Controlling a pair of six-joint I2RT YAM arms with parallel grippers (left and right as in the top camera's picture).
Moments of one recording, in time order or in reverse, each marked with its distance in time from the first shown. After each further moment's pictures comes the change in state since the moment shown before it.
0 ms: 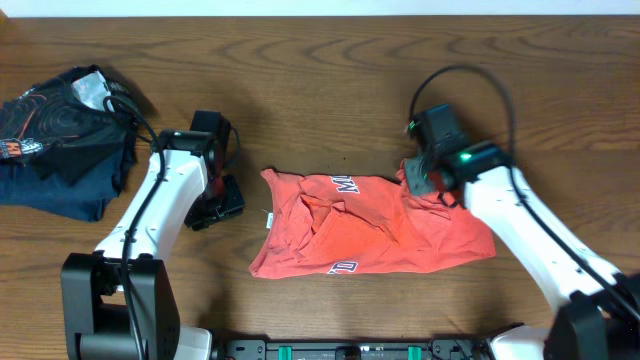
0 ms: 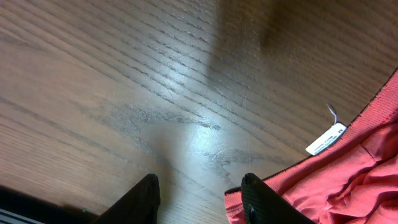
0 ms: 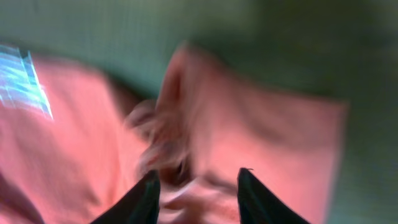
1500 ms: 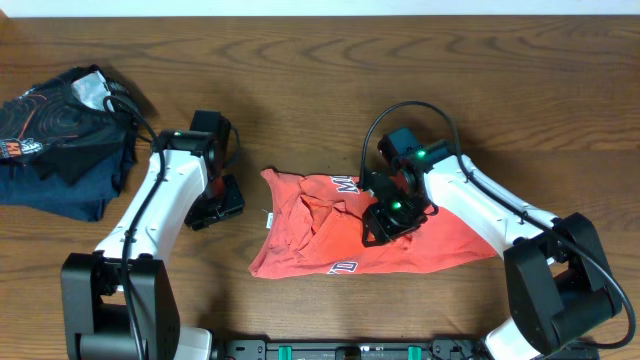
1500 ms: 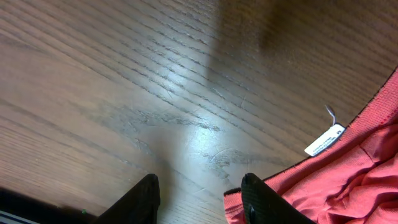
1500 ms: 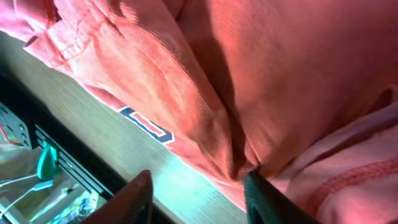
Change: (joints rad) left arm 0.000 0.000 0.000 0.004 0.000 0.000; right arm 0.105 0.225 0.005 -0.252 -0.623 -0.191
